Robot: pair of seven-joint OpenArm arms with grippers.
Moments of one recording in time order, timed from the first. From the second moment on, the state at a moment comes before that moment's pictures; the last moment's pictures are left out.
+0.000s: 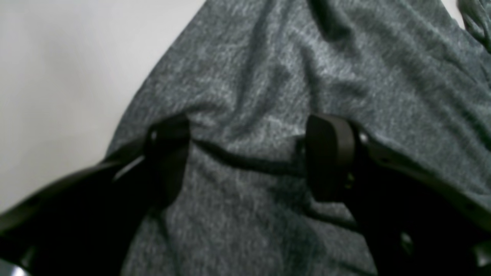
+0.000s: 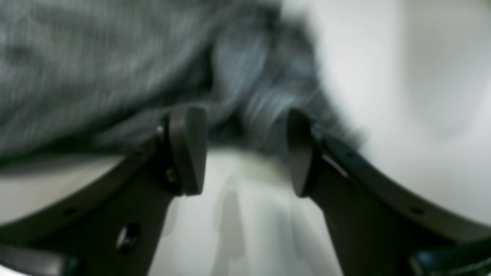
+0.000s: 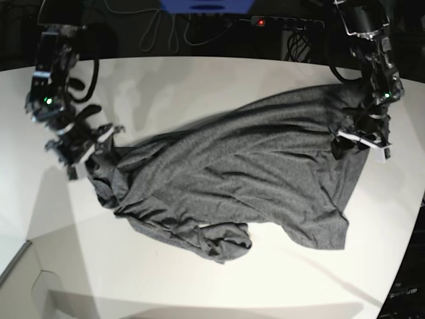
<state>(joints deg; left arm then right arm) 5.4 -12.3 -23.7 75.1 -26.4 -16.9 27.8 -8.3 9.0 14.8 100.1 15.0 24.5 -43.4</state>
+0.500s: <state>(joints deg) 5.3 -12.2 -23.7 75.1 -26.5 -16.9 27.7 -11.2 2.0 9.3 94.2 15.6 24.7 -42.5</state>
